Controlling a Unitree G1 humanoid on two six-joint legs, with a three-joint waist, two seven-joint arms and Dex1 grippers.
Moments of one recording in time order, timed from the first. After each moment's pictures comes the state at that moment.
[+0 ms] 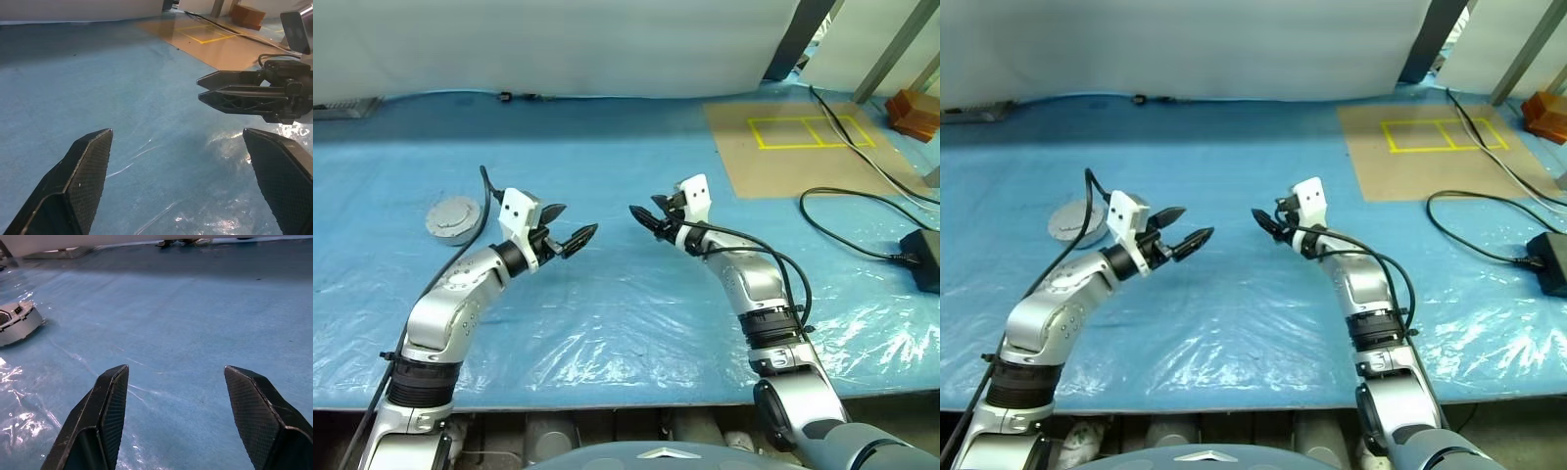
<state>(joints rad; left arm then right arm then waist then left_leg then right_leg) -0.25 0.44 0.03 -0.25 -0.52 0.52 -0.55 -0.54 -0.17 0.04 0.20 0.25 0.41 0.53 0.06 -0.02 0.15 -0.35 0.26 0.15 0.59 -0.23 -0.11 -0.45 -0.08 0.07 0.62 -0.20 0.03</state>
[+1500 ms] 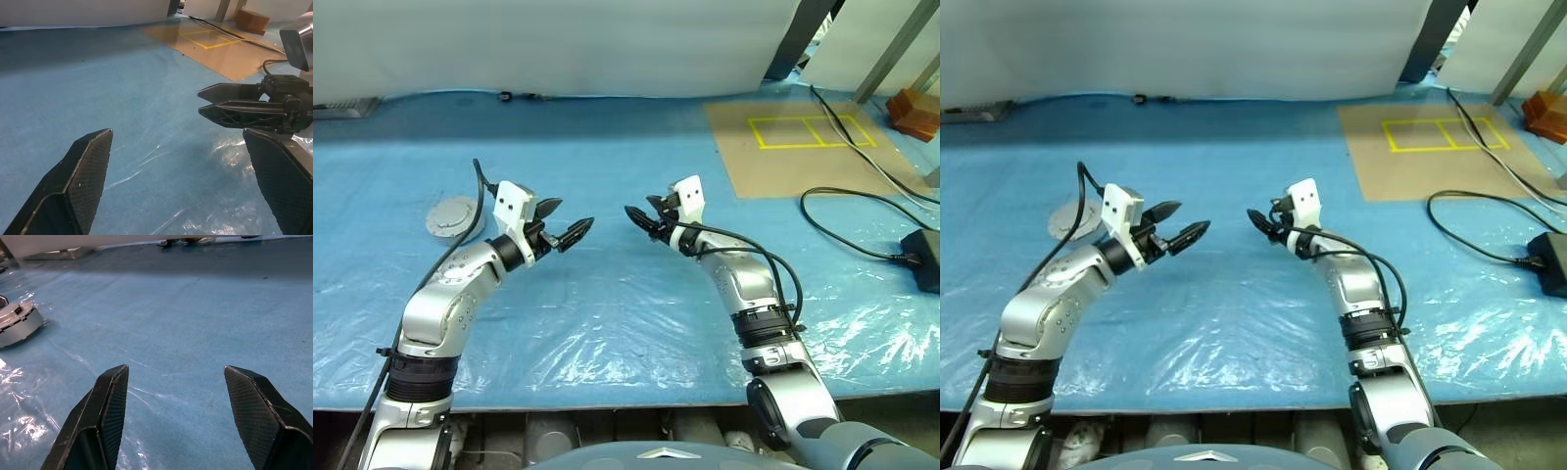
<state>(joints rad) -0.29 0.44 0.06 -0.25 -0.53 0.55 -0.56 -0.55 -0.13 0.04 0.26 0.22 0.37 0.53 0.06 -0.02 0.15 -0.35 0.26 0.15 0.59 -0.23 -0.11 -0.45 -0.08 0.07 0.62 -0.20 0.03</state>
